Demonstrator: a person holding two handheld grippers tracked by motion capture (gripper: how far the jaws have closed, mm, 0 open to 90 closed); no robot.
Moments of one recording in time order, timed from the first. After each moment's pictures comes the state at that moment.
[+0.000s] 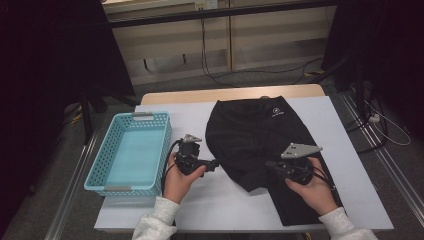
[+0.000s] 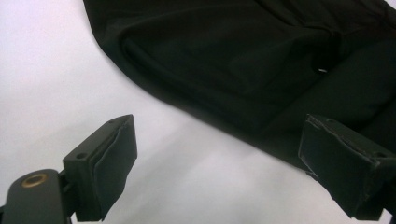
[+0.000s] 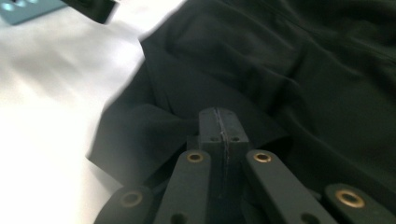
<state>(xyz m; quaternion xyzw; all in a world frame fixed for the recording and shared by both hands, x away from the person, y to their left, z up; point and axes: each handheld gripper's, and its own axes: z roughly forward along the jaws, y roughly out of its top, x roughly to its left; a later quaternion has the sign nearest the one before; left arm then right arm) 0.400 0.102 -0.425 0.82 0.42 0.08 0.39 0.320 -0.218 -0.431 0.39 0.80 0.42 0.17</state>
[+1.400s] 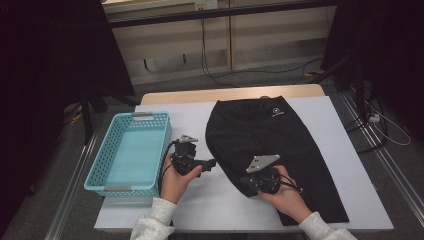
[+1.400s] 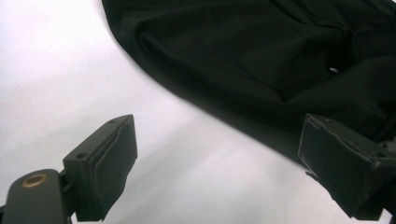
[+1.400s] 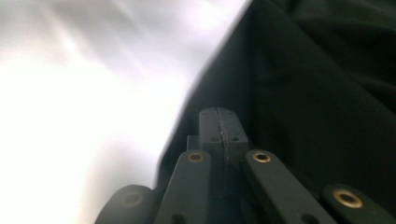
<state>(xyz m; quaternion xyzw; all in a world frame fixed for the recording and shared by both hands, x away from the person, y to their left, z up) 0.400 0.114 -0.427 0.81 0.43 0.08 0.38 0.322 -0.138 -0.454 0.31 0.87 0.37 0.11</state>
